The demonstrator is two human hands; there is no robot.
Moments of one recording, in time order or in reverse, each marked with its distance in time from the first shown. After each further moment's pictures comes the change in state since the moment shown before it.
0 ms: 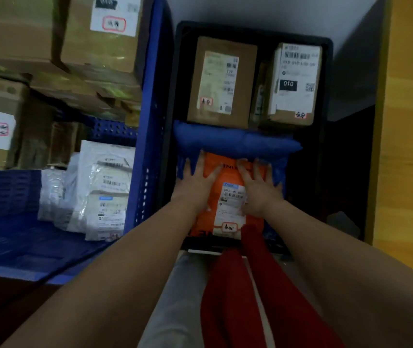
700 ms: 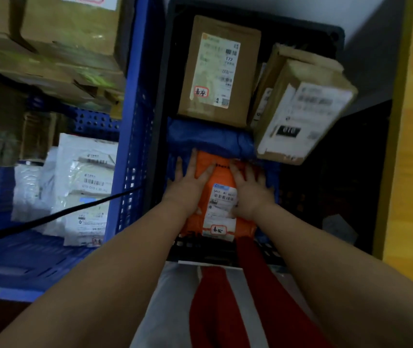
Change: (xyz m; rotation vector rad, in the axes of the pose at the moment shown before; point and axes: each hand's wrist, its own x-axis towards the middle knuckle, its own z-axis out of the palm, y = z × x) left_hand 0.031 -0.011 0.023 -0.055 -0.025 0.025; right_hand 0.026 0.001 0.012 -0.004 -0.009 -0.010
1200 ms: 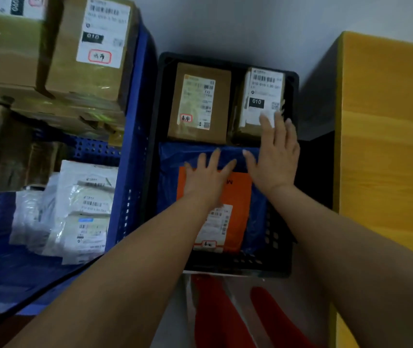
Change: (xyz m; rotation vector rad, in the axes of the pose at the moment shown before) left_hand -0.009 0.074 -0.074 0.230 0.239 0.107; right_hand -0.048 0.016 -0.111 0.019 0.902 0.010
